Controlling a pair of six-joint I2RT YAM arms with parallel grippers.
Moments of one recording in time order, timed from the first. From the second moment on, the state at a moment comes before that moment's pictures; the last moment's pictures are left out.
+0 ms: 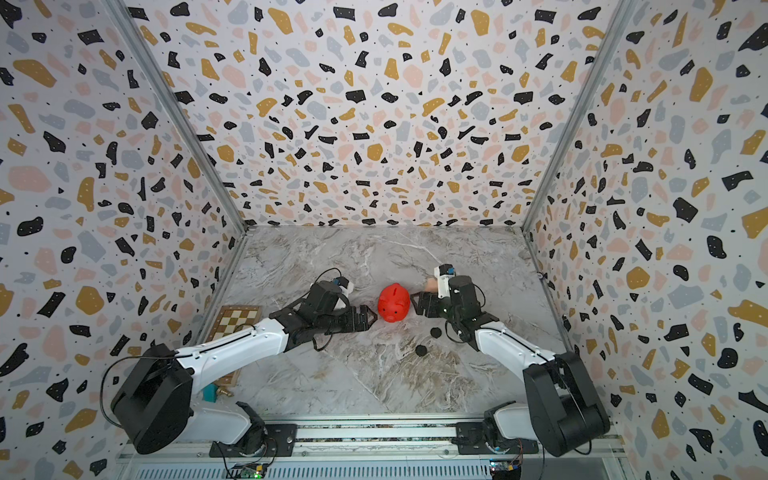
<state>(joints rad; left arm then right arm) -0.66 1.37 0.81 -0.23 0.16 -0.66 0.38 1.38 0.68 0.15 -0.30 0.40</state>
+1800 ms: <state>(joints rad) -0.68 1.30 0.67 0.02 0.02 -0.87 0.59 1.41 0.71 -0.06 0.02 0.42</state>
